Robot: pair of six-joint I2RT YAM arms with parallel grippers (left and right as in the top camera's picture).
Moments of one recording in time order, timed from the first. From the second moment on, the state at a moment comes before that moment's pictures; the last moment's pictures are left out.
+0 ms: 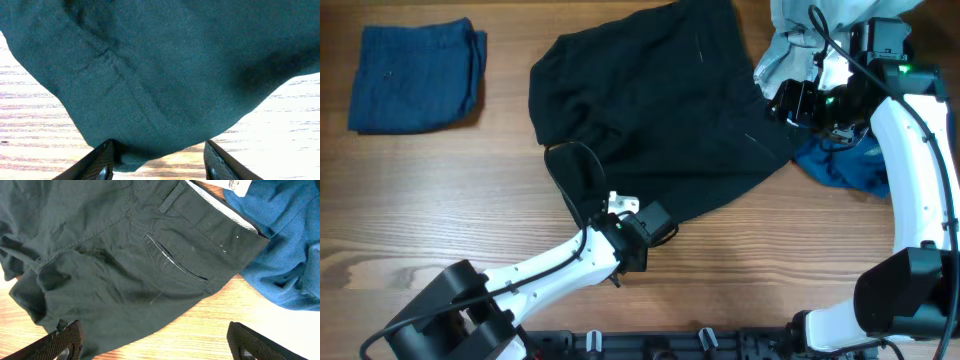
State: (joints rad) left arm -0.92 1.55 0.80 -0.72 -0.18 -0.83; right arm -0.09 1.68 1.54 -1.14 -0.29 0.15
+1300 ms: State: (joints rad) left arm -0.22 1.56 0.80 -0.51 -0.22 -0.77; right arm 0.10 1.68 1.17 -0.91 -0.25 0.22
